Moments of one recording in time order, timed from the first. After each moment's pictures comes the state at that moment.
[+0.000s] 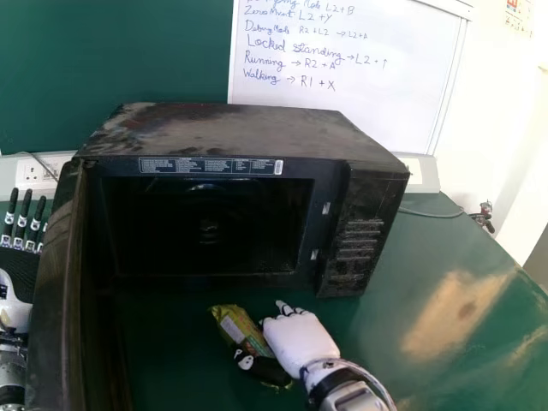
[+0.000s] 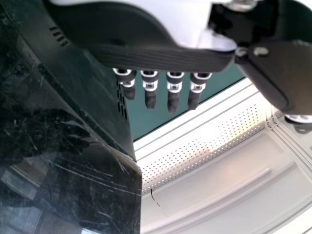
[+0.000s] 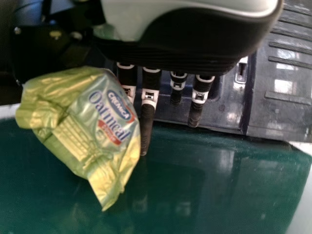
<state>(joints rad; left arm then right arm) -0.45 0.33 0.85 0.92 -0.92 -0.03 -1.23 -0.05 -0.38 0.39 -0.41 -1.24 0.09 0.50</state>
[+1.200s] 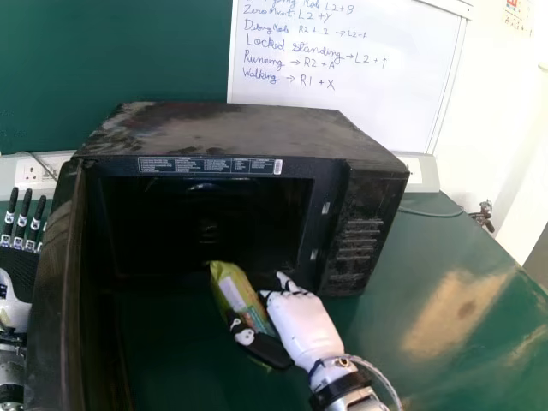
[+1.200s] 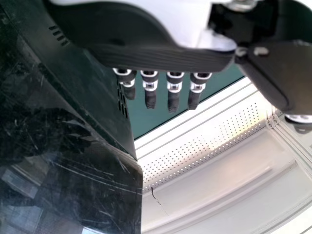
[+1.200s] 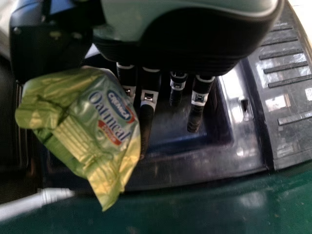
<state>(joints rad) -0.46 0.34 0.85 0.94 -0.92 -0.02 -1.24 -0.02 -0.33 0.31 -0.39 -0.99 0.05 0.18</state>
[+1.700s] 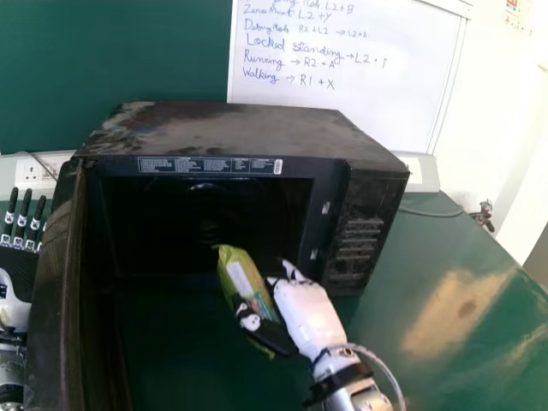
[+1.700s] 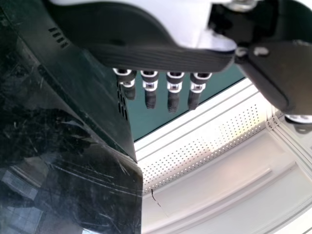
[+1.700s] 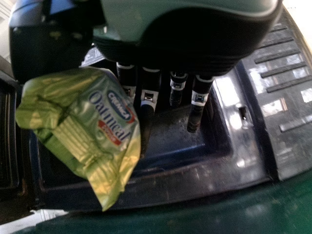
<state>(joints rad) -0.45 0.34 0.85 0.93 -0.92 -0.01 -1.24 -0.11 -0.32 0.30 -0.31 -0.95 0.04 0.14</state>
